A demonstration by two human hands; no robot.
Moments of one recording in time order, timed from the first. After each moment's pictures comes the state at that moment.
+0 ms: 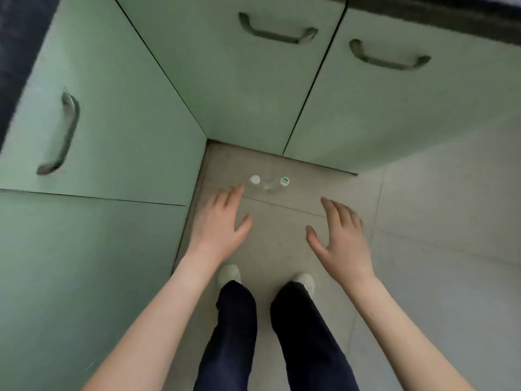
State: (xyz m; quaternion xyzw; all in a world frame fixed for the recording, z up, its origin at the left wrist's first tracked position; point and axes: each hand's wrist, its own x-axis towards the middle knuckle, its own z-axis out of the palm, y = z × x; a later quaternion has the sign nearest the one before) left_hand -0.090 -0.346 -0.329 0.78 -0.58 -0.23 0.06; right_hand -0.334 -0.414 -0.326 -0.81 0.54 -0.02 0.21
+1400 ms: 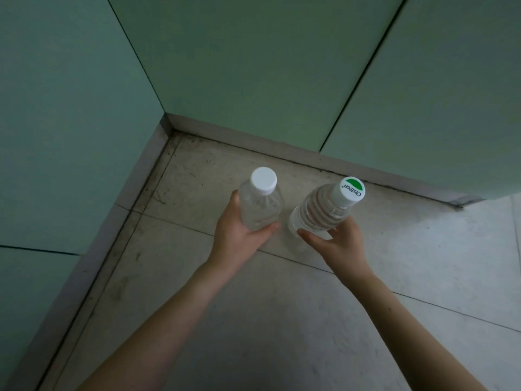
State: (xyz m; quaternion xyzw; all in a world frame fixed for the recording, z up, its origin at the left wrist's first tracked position) left_hand -0.080 -0.439 -0.843 0.75 -0.42 -0.27 0.44; right_hand -0.272 -0.513 -0.835 -0.67 0.51 -0.24 0.48
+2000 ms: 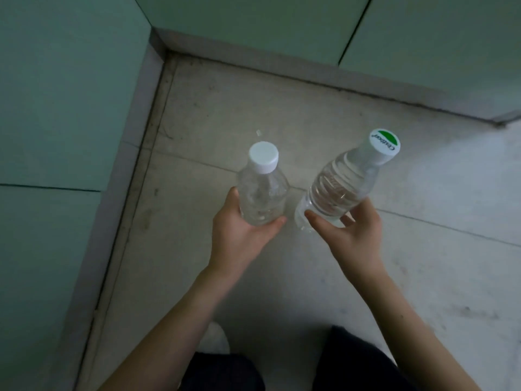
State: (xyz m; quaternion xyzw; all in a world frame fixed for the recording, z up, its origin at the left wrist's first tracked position) left_hand -0.122 -0.345 -0.798 0.82 -0.30 -0.33 0.36; right_hand -0.289 -0.419 -0.794 -0.56 0.59 -0.25 0.52
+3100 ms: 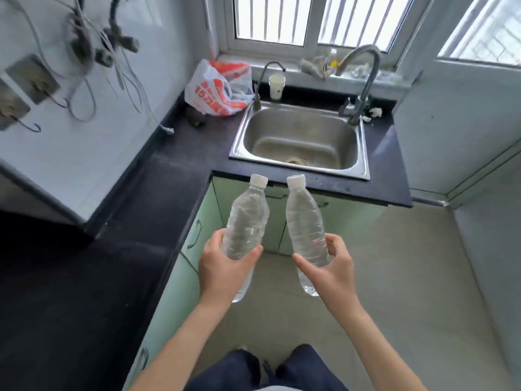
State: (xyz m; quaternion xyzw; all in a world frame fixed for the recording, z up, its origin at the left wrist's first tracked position) left_hand -0.101 -0.242 0.076 0.78 -0.34 -0.25 0.47; right_hand -0.294 -0.311 0.082 -0.62 0.55 -0.35 0.44
